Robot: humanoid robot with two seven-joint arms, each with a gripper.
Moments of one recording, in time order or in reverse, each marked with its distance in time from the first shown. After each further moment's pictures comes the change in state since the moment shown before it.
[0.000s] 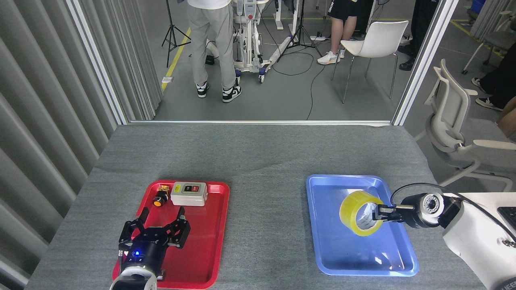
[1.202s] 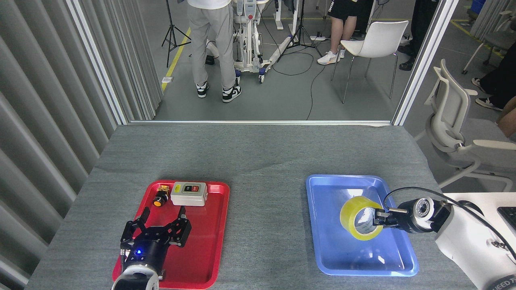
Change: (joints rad) left arm -0.014 -0.012 0.005 0.023 -0.002 0.006 0.000; right arm -0.007 0.026 0.057 0.046 -0.011 0.108 -0.038
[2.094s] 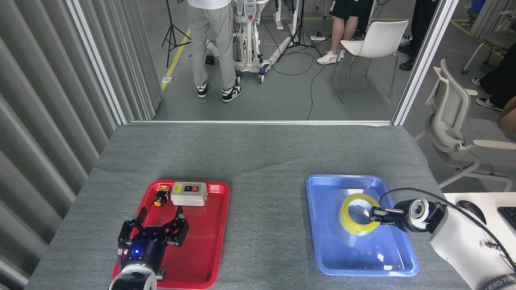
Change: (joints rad) left arm -0.004 0.006 0.012 0.010 -0.013 -0.001 0.002; right arm -0.001 0.028 -0.005 0.023 0.022 0.007 -0.072
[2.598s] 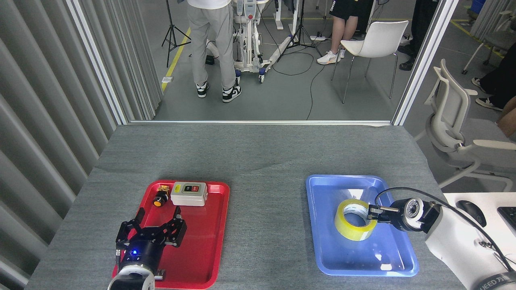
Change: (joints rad) left arm 0.005 0.002 0.006 -0.001 0.003 0.002 -0.001; right arm -0.001 0.017 -0.002 -0.002 0.011 0.037 -0.031
